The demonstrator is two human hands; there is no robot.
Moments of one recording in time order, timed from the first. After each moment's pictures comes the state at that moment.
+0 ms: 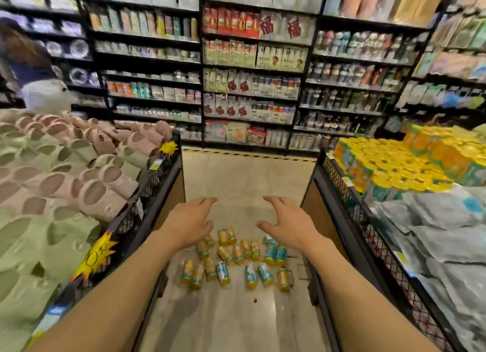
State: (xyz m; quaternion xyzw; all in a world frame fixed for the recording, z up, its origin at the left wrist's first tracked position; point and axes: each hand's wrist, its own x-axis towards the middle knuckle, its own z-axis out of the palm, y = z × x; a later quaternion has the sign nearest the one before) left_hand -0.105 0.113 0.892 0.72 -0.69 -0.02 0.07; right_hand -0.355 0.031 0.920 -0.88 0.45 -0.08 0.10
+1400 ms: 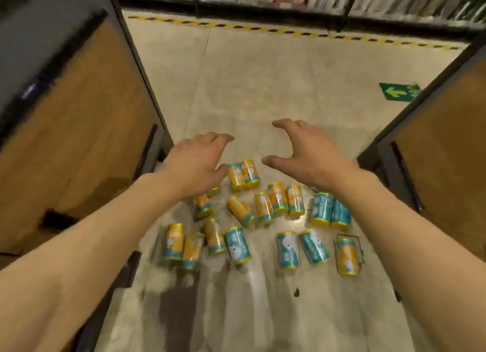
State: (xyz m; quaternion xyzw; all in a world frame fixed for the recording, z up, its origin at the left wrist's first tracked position) left_hand 0.082 -0.348 0.384 0.71 -0.69 -0.09 0.02; right_hand -0.124 -0.438 0.415 -0.86 0.48 -0.01 0.16
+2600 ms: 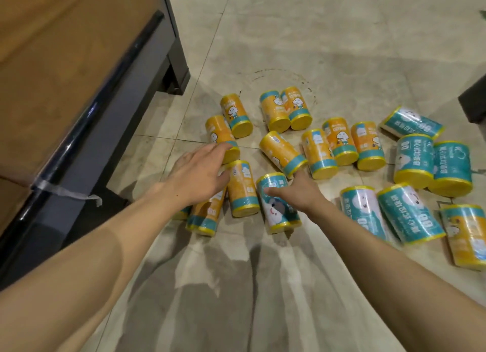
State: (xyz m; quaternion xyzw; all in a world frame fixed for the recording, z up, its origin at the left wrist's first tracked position) left_hand 0.111 -0.268 0.007 0.78 -0.61 -0.15 0.05; right_hand -0.091 -0.367 -0.053 -0.65 0.61 0.00 0.46
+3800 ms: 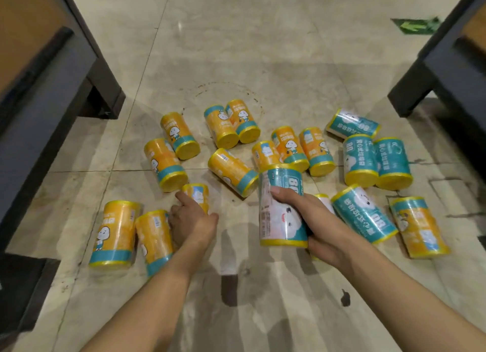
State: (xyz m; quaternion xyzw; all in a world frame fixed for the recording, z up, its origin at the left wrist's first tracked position) left_hand 0.030 -0.333 -0.122 0.92 -0.27 -0.25 0.16; right_hand -0.175 -0.368 -0.013 -0.33 0.51 -0.23 0.76
